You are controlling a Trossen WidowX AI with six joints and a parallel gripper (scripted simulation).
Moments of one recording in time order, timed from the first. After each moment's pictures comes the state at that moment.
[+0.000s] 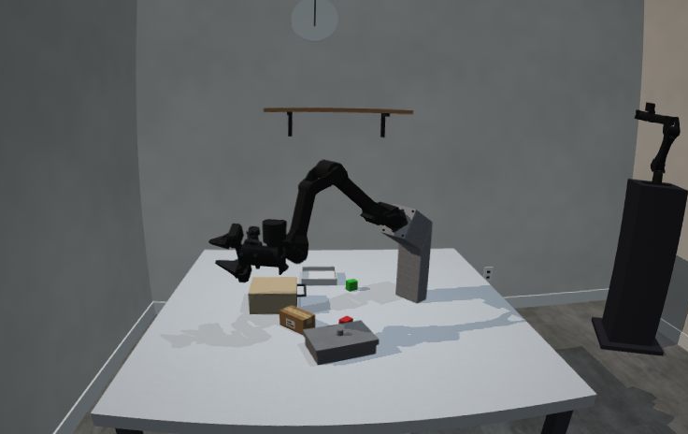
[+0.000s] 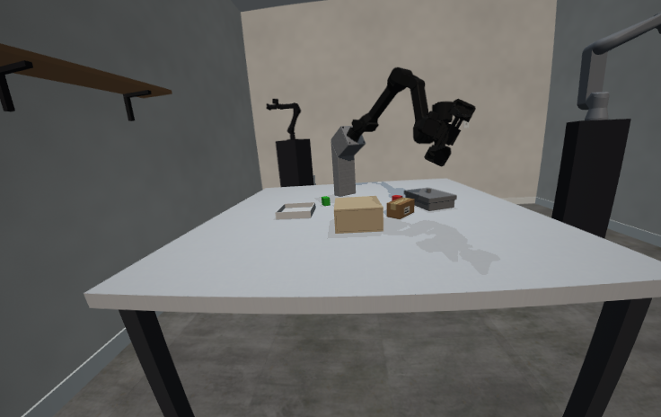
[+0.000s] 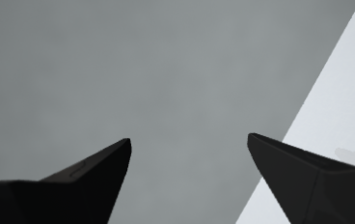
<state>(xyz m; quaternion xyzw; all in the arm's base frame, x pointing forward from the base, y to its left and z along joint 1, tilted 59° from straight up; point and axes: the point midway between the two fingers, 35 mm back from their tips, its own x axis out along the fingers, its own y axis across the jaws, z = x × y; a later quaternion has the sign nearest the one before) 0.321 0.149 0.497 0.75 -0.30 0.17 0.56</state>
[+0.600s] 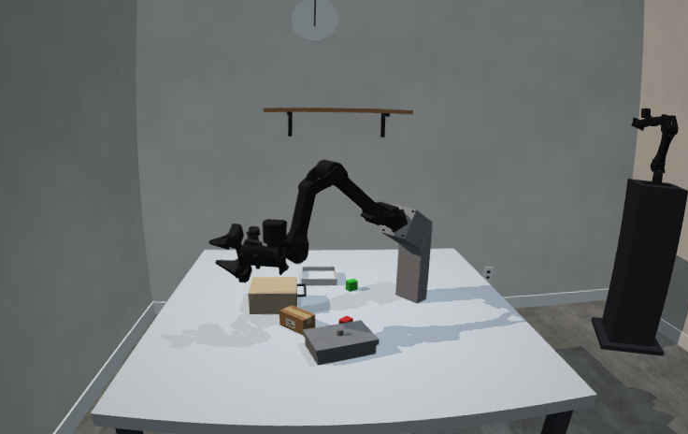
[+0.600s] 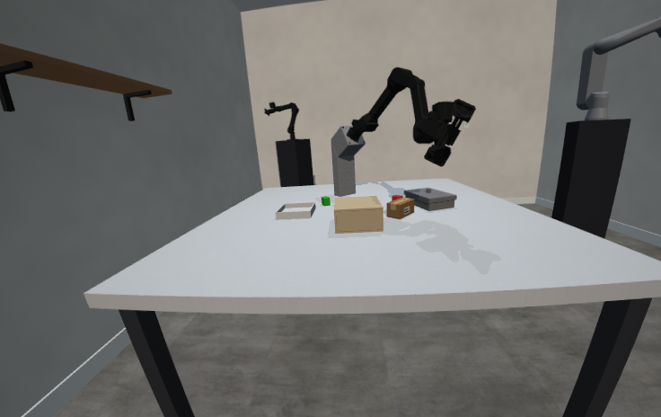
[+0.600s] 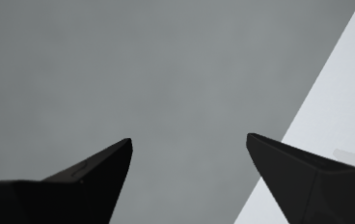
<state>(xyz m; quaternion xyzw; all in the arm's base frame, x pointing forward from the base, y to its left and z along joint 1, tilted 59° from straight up) 0.321 0.150 0.496 0.75 -0.30 0.17 0.56</state>
